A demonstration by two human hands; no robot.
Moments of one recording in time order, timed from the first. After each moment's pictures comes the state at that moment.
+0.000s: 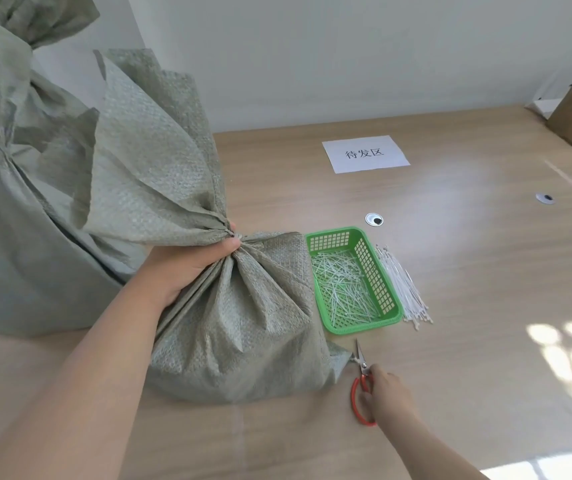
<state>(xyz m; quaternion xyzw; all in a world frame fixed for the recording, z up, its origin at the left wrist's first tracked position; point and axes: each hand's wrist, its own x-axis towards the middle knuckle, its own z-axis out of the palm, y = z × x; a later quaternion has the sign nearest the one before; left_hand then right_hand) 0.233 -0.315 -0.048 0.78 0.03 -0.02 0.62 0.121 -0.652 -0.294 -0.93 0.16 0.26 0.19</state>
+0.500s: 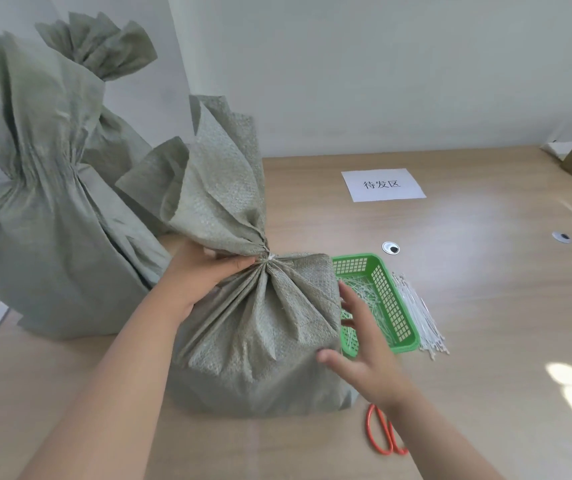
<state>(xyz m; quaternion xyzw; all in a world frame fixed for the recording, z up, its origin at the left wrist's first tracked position) 0.215 -0.295 -0.029 0.78 0.03 0.01 0.63 0.151 -0.570 -0.111 -0.80 -0.16 0.00 0.58</state>
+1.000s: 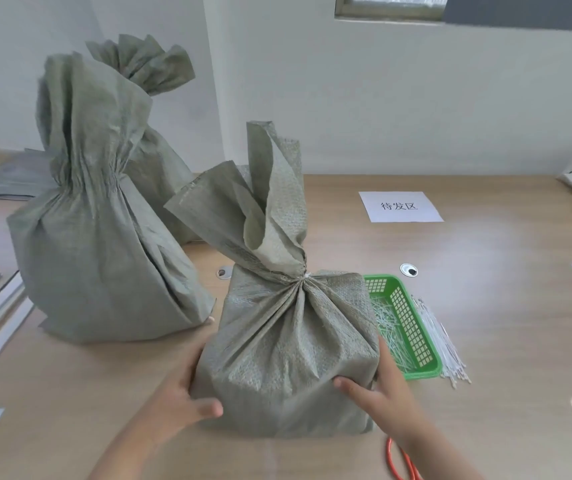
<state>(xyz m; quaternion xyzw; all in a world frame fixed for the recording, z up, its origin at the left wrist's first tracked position) 0.100 -0.211 -0.141 0.75 0.01 -0.10 0.65 0.141 -0.550 -0.124 -0.81 -0.07 0.07 0.58</state>
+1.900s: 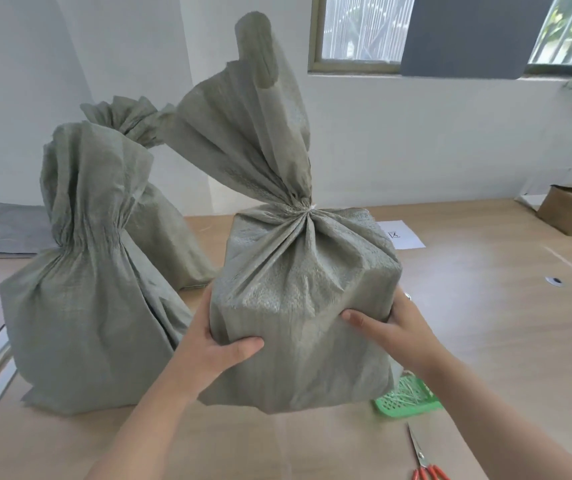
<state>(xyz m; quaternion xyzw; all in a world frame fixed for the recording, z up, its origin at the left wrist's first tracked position) 0.187 -0.220 -0.029 0.70 -0.06 0.00 0.71 0.214 -0.512 -0.008 -0.80 -0.08 -0.01 0.60</state>
